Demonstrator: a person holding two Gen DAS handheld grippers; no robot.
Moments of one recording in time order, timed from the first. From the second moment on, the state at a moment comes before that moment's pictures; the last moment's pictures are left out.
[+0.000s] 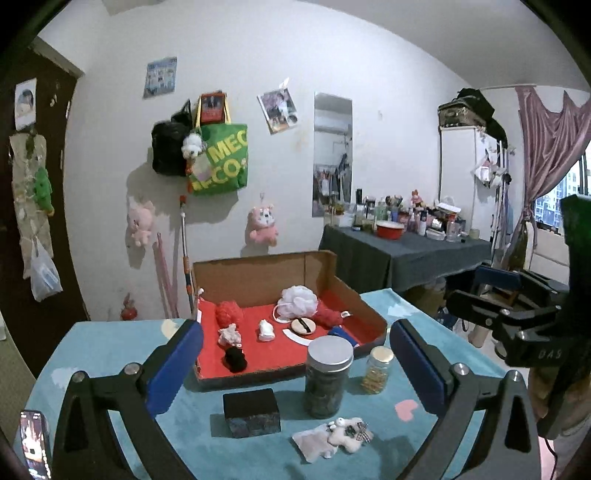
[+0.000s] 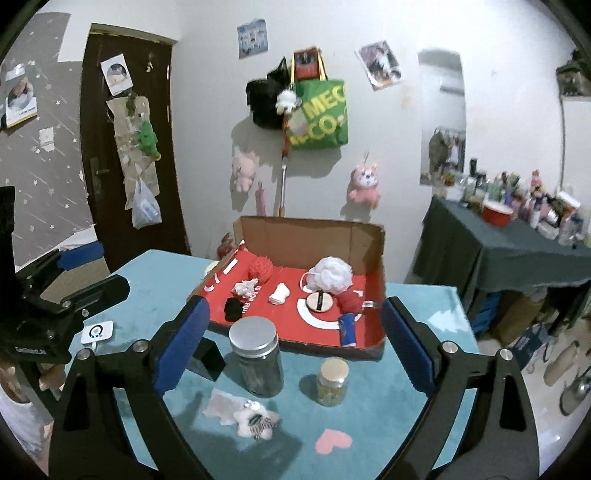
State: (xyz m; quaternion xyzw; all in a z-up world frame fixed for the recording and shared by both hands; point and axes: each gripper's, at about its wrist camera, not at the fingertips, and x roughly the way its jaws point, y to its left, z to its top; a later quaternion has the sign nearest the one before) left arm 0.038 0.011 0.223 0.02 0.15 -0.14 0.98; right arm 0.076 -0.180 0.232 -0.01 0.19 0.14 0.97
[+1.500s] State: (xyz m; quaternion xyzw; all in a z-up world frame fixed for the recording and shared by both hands) left arm 0.018 0.007 0.062 0.00 0.24 -0.07 0.97; right arm 0.006 -0.185 0.062 0.01 0.21 0.00 0.98
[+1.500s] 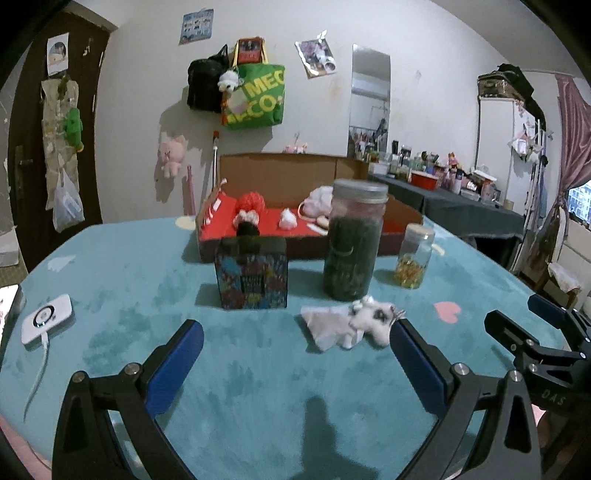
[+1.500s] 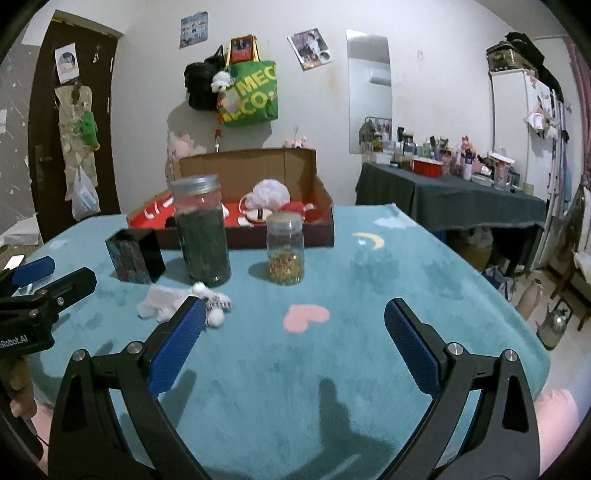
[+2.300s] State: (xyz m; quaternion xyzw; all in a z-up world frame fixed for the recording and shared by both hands) left arm 0.037 0.009 0.030 -0.01 0.31 -0.07 0.95; right arm 0.023 -0.186 0.026 0.02 0.27 0.00 0.96
